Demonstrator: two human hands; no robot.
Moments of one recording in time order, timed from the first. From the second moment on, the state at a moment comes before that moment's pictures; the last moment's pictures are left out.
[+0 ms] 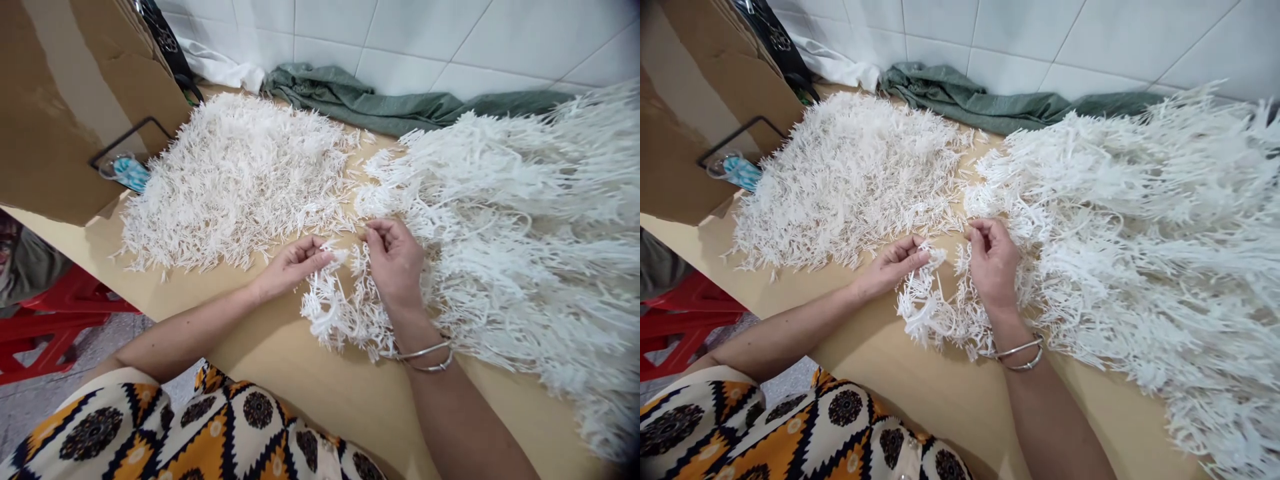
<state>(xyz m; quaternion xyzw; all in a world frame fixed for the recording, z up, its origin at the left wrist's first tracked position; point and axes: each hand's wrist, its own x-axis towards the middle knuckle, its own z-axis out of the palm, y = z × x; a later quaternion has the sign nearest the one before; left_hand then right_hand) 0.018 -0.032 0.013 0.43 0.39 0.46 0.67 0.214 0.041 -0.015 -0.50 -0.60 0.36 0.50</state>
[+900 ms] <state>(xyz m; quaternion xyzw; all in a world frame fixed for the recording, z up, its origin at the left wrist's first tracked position) 0.011 -0.026 0.006 0.64 0.47 0.52 0.32 0.200 0.019 0.002 -0.41 -0.67 0.42 0.45</state>
